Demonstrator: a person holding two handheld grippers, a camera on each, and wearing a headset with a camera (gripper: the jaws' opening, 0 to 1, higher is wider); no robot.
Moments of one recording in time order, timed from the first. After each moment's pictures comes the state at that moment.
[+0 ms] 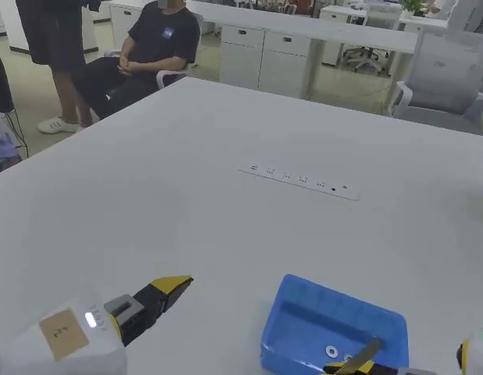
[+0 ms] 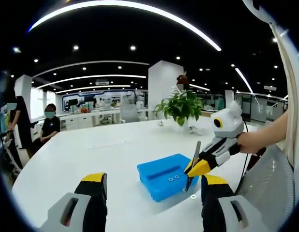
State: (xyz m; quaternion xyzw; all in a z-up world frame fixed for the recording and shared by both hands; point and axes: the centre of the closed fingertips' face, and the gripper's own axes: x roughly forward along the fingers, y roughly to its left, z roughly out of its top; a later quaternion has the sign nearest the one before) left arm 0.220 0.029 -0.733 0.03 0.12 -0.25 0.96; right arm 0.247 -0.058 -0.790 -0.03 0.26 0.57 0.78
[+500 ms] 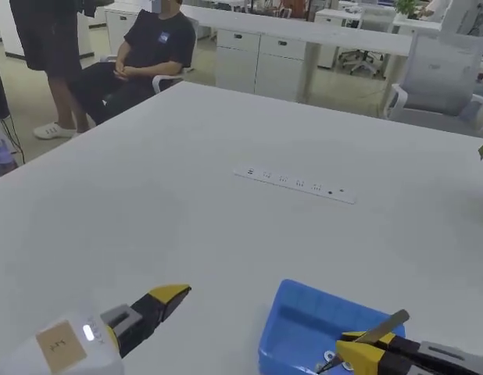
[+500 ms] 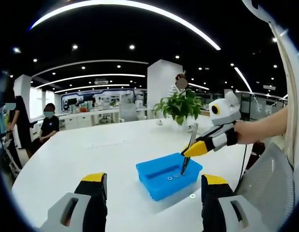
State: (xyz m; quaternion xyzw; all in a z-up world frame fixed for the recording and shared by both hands) left arm 0.220 0.028 -0.735 0.03 0.12 -0.25 0.96; right arm 0.269 -0.062 -0.755 0.02 0.23 0.57 0.79
